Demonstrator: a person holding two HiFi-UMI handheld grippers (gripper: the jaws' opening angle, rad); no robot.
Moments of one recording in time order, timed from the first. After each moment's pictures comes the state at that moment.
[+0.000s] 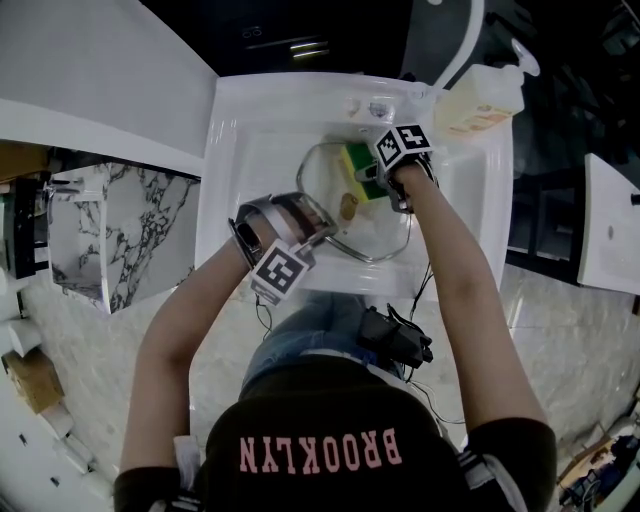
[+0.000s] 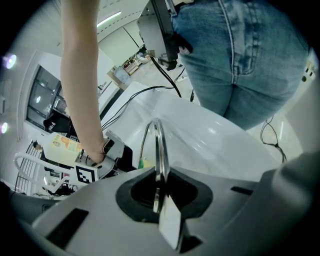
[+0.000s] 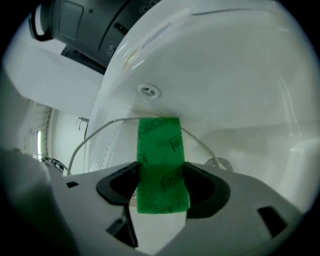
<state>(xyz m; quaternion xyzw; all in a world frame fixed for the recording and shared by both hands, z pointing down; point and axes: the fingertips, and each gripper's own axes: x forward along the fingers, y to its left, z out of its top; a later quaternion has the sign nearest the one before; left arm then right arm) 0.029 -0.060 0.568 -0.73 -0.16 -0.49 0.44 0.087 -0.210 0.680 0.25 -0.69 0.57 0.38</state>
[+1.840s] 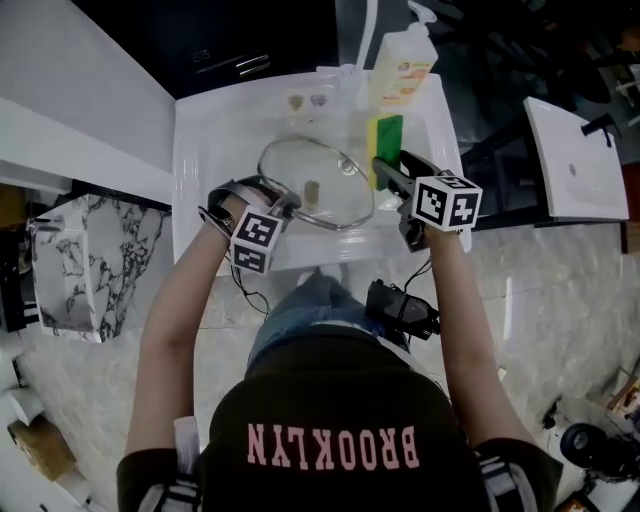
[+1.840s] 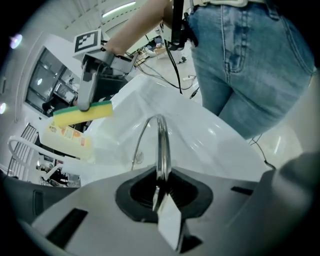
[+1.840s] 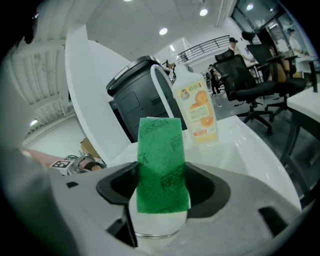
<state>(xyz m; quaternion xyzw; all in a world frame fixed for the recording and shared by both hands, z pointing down) 0.028 -0.061 0.573 -0.75 -0.14 -0.53 0.38 0.212 -0.133 0.478 0.51 -0.79 0.32 0.08</state>
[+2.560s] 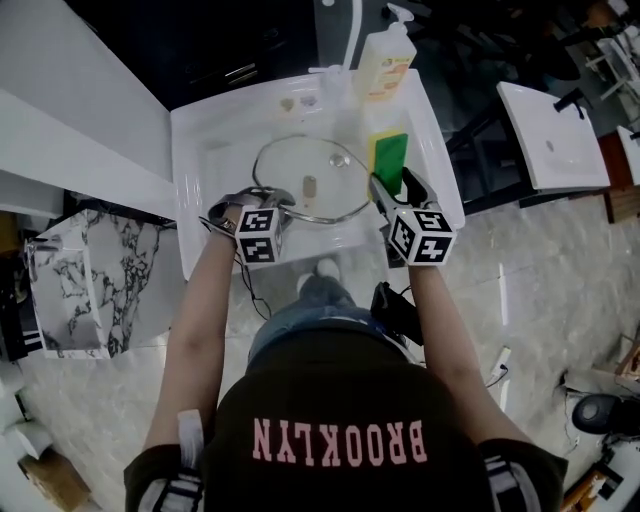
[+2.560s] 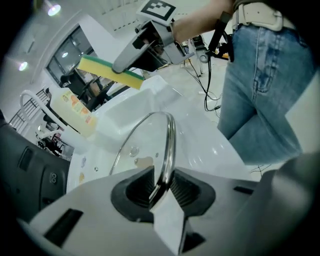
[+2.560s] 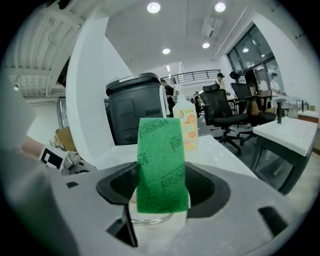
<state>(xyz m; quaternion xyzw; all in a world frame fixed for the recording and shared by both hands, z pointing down) 0.010 -0.044 0.577 -0.81 -0.08 -0.53 0.24 0.200 -0.062 0.454 0.65 -0.72 0.21 0.09</state>
